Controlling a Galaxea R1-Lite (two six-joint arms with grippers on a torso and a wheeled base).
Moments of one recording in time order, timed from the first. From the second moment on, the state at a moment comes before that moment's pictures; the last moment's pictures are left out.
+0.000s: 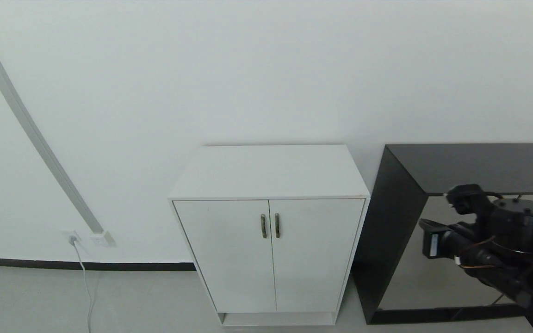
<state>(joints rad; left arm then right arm) 0.00 0.00 0.00 0.00 -0.07 0.00 0.31 1.73 -0.37 -1.09 -0.20 0.04</state>
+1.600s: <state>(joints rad) 0.00 0.00 0.00 0.00 -0.07 0.00 0.12 0.23 -0.12 0.12 0.05 0.04</state>
